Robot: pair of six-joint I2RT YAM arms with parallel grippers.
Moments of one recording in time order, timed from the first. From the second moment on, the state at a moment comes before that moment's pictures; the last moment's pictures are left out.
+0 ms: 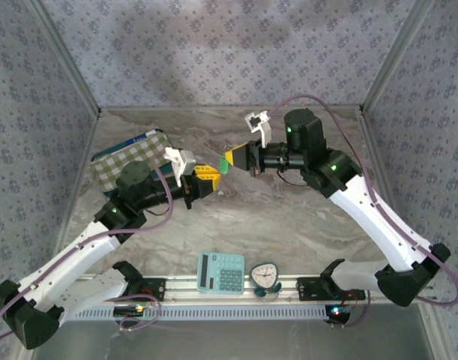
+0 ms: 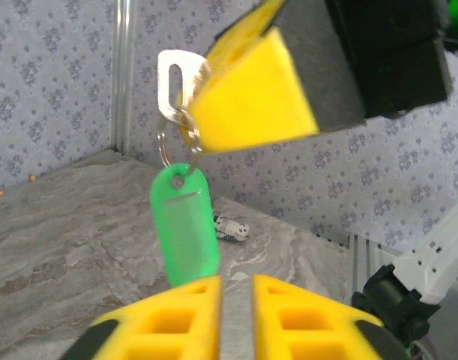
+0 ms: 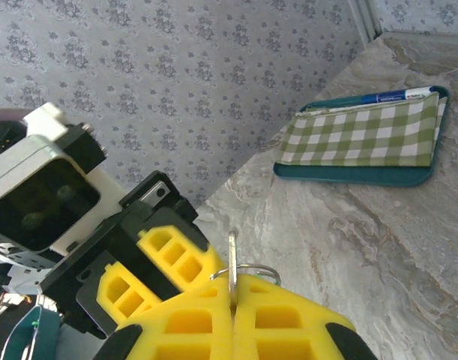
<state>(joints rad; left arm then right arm) -0.71 0.88 0.82 0.05 0.51 -0.21 0.67 1.25 1.45 -0.53 -0.60 0.39</state>
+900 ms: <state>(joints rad) -0.72 0.88 0.68 0.34 0.38 0.02 0.70 1.25 1.45 -0.54 -0.63 0.38</state>
